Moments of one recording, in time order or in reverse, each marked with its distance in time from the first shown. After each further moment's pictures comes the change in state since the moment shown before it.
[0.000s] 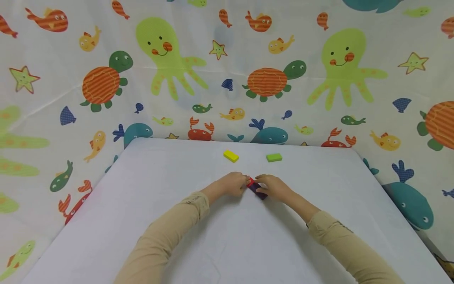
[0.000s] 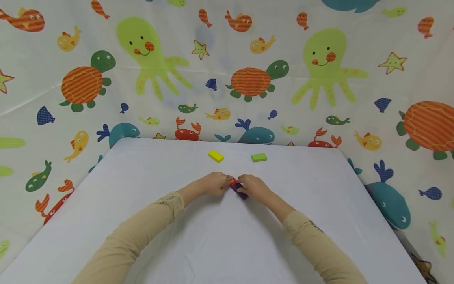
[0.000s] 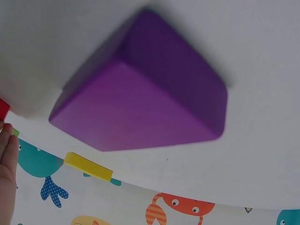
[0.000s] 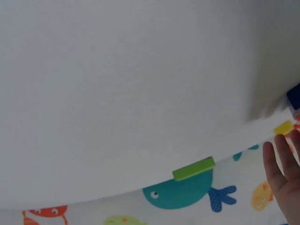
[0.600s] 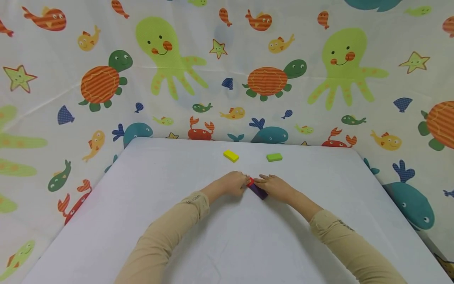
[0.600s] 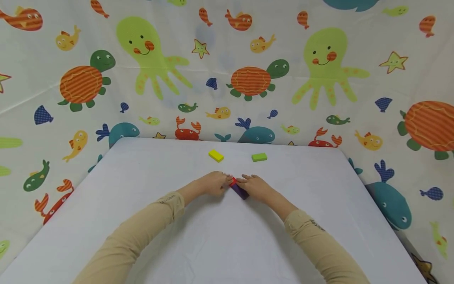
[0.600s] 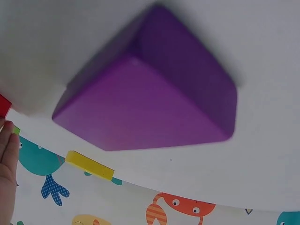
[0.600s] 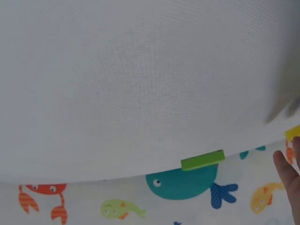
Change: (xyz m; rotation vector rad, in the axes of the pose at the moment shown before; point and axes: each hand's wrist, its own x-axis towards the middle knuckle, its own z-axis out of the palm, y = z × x) left_hand 0.000 0.000 -0.001 0.013 0.008 0.009; right_hand -0.004 0.010 -0.002 -0.450 -0.114 -0.264
